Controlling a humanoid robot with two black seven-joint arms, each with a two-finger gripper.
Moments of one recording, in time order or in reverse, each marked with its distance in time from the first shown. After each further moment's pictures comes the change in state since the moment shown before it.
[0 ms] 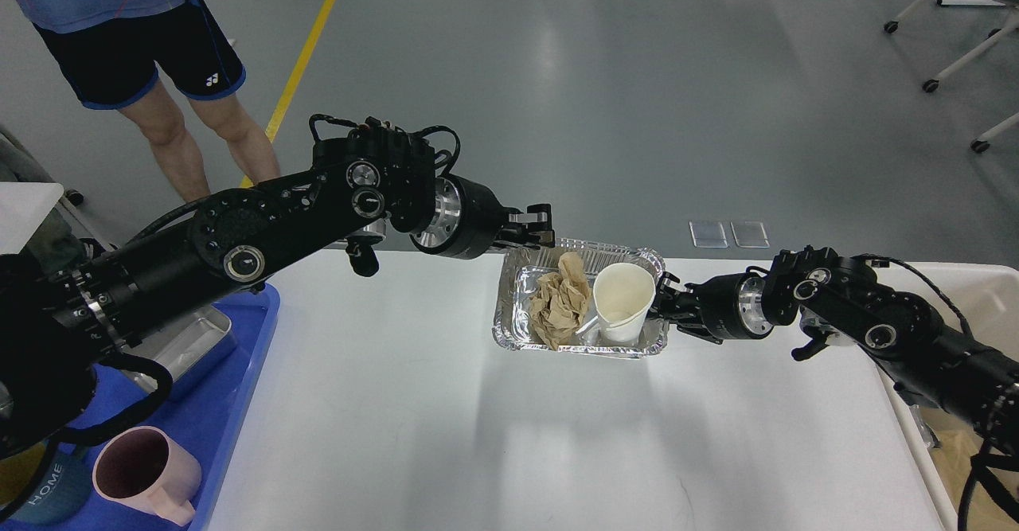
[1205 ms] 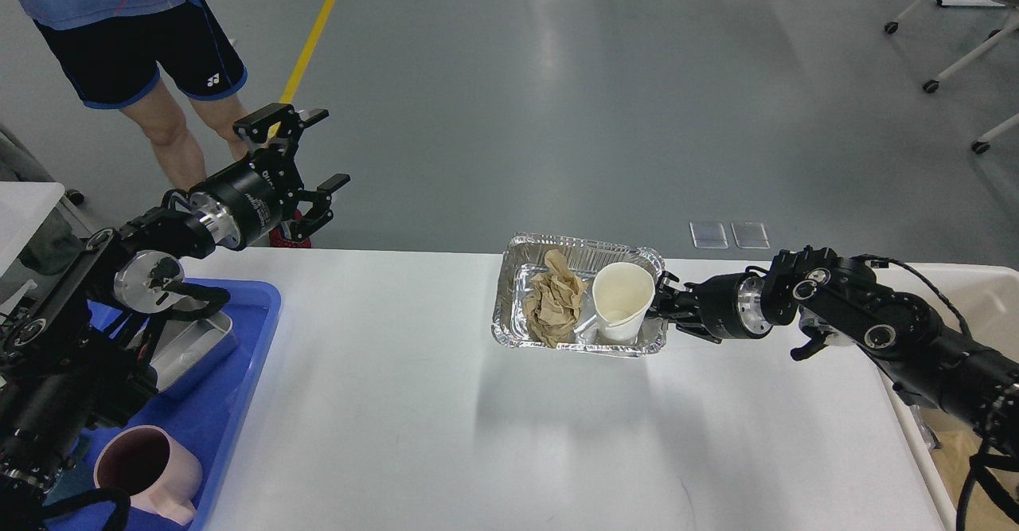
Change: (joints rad) left arm 0.588 0.085 -0.928 0.113 -0.303 0.126 -0.197; right arm -0.002 0.000 0.006 0.000 0.000 -0.005 0.000
